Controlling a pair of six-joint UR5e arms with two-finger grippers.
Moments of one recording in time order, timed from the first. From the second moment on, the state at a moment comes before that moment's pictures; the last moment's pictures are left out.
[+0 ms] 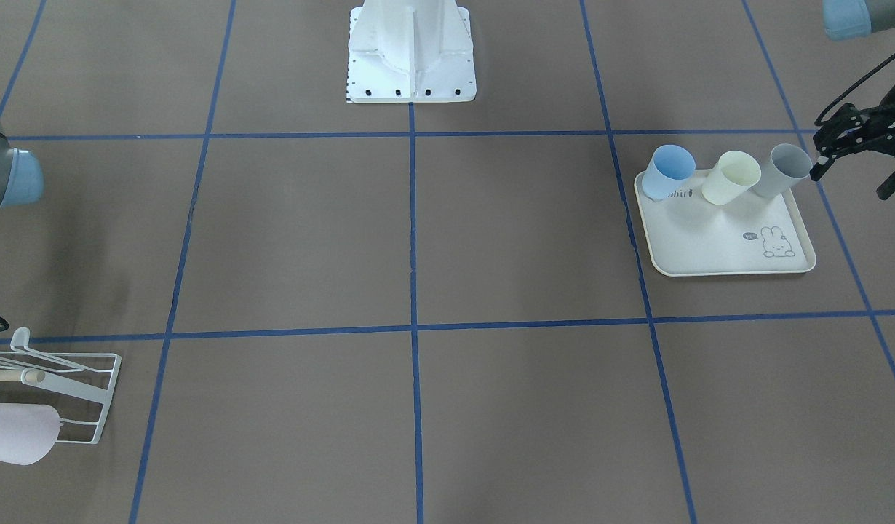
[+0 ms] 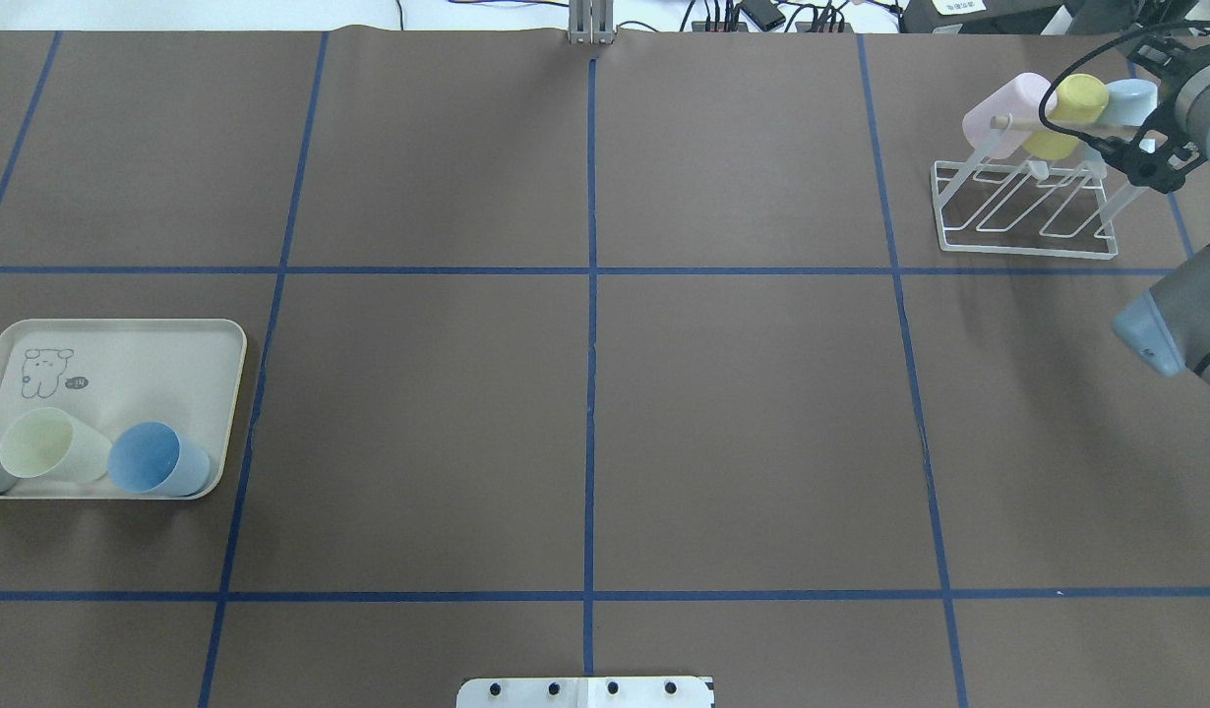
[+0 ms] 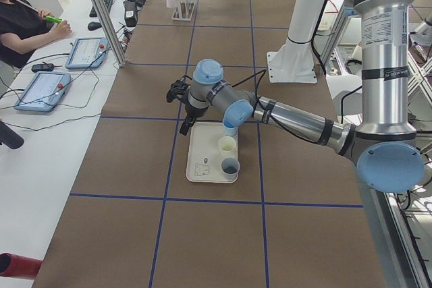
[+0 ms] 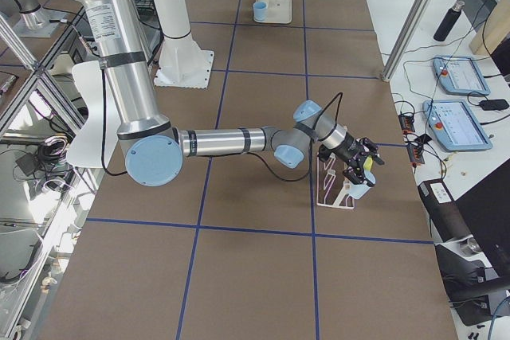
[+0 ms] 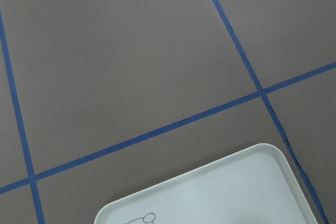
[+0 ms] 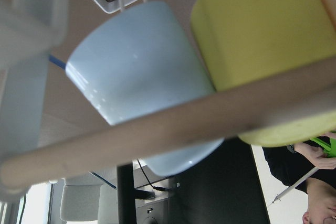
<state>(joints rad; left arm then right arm) -1.26 -1.47 -1.97 -1.98 -2.24 -0.33 1.10 -1.32 1.34 -0.70 1.28 -1.84</state>
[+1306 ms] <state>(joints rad) -1.26 -1.38 -1.95 -2.09 -2.21 -0.33 1.13 -1.39 1.64 -0.75 1.82 -0.58</state>
